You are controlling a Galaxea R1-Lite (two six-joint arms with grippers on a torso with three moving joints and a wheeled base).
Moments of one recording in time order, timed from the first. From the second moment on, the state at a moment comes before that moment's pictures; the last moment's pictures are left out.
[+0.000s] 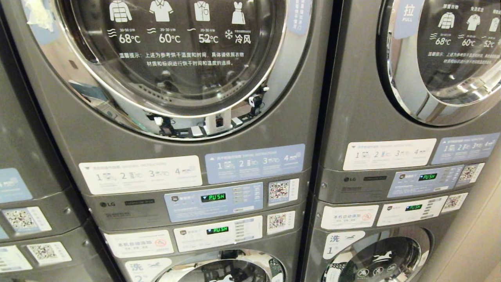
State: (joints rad) left arm 0.03 0.24 -0.02 0.05 -0.02 0.03; right arm 0.00 0.00 0.00 -0.24 -0.02 0.04
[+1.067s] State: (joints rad) left arm 0.00 0.00 -0.01 0.03 0.03 -0.05; right arm 0.00 0.00 0.00 -0.24 -0.02 0.04
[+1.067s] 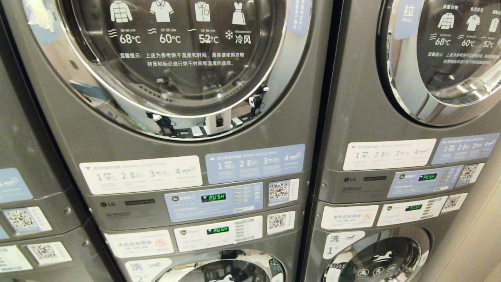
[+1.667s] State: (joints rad) left arm 0.00 0.00 -0.01 0.03 0.03 -0.05; right arm 0.00 0.00 0.00 -0.24 -0.02 0.04
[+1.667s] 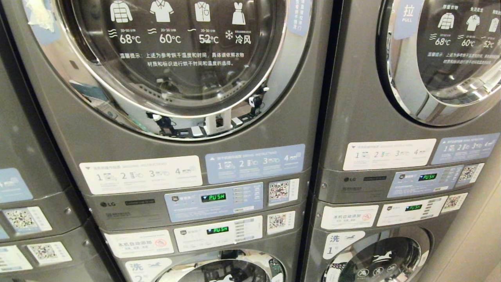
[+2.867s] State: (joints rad) left arm 0.00 0.00 -0.01 0.03 0.03 -0.05; right arm 0.00 0.00 0.00 -0.24 -0.02 0.04
